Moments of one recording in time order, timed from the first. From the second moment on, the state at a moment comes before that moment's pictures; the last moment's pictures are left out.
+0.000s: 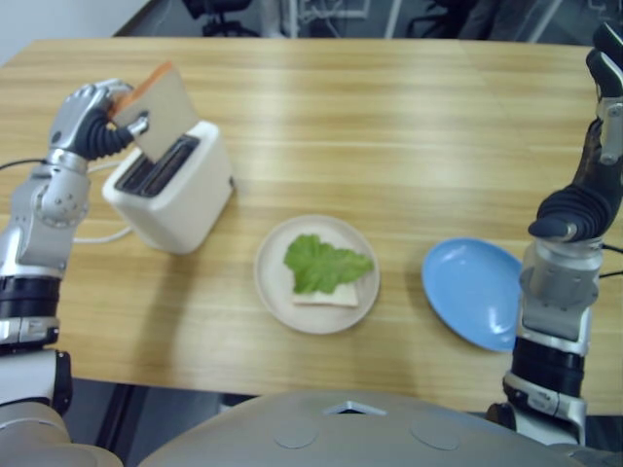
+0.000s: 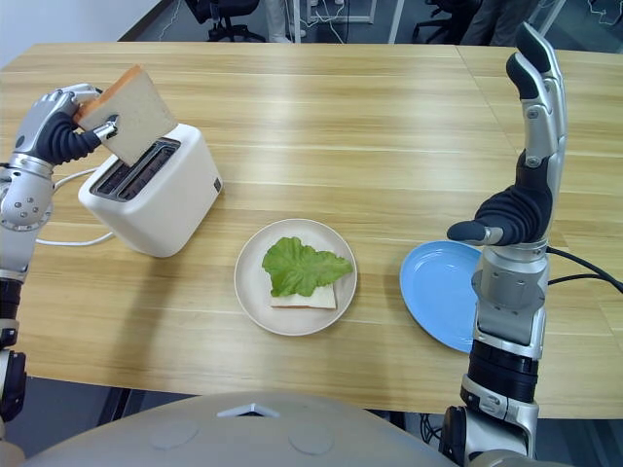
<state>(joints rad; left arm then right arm) -0.36 0.82 0.12 0.25 0.45 -0.38 0.04 -0.09 -0.29 -0.39 -0.27 -0.34 -0.86 -0.15</state>
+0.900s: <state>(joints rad) -0.41 0.68 -0.19 0.07 0.90 -0.62 0.22 -0.20 -0.42 -0.29 0.01 -0.42 -0.79 -0.15</state>
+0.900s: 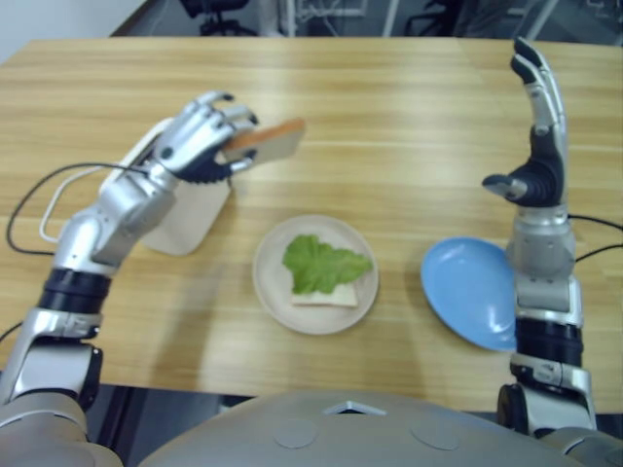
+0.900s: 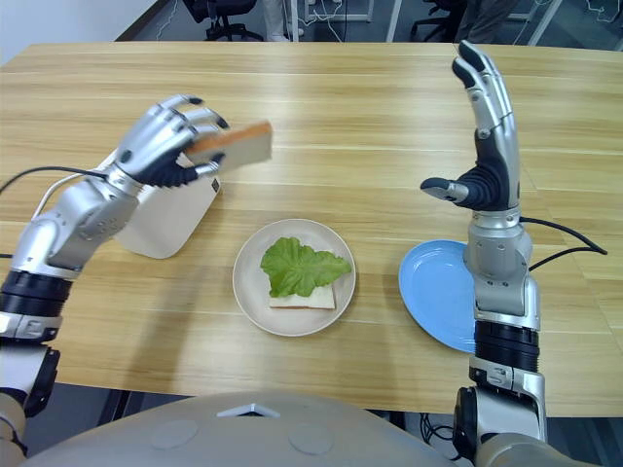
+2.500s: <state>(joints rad) -0.32 0.60 -0.59 0.11 1.31 -0.47 0.58 -0.19 -0.68 0.16 0.04 -0.33 -0.68 0.39</state>
